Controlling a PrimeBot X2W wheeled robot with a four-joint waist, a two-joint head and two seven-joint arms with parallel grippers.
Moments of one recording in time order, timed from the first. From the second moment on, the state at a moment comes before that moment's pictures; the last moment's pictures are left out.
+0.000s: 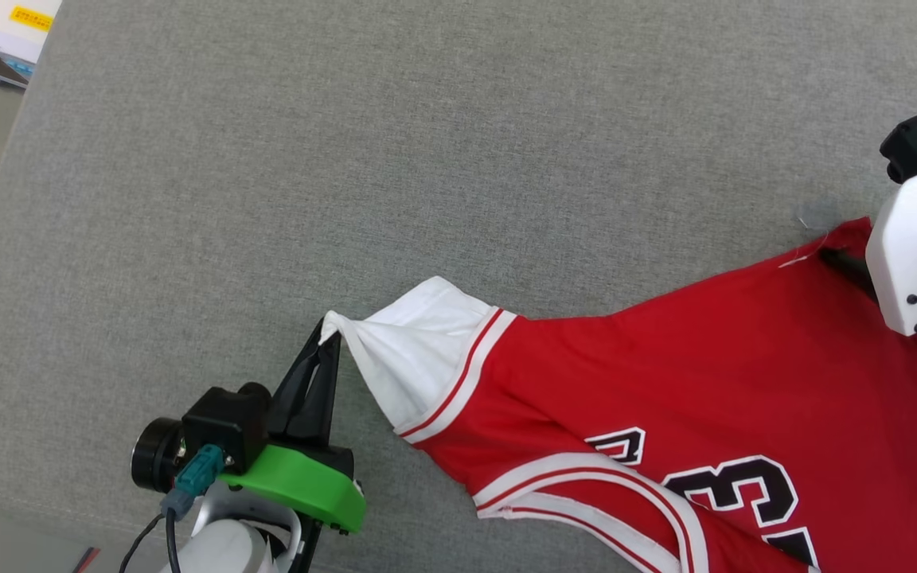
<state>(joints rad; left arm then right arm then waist) -0.18 0.44 -0.57 -0.07 -0.56 0.25 -0.24 -0.74 -0.69 0.63 0.40 0.72 0.13 0.75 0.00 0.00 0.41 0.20</state>
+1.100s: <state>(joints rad) -0.73 0.65 -0.48 -0.17 -0.48 0.08 -0.05 -0.71 -0.73 0.37 0.04 0.77 0.13 0.25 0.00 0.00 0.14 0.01</state>
